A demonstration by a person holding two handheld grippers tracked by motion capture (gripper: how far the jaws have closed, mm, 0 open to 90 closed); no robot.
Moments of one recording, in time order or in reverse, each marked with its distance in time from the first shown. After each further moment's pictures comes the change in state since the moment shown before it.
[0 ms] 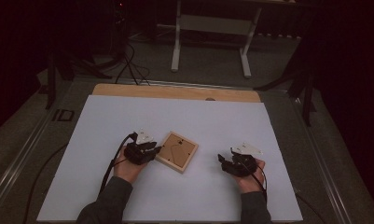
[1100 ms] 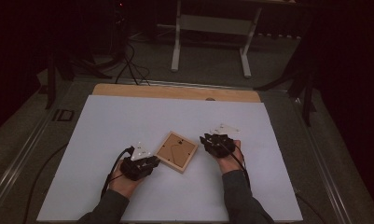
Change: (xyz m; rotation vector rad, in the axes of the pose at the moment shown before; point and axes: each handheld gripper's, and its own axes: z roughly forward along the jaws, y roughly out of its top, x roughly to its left) left arm -0.023 -0.028 -0.015 0.016 -0.069 0.014; right arm 0.029 0.063 0.051 -0.028 0.130 -0.054
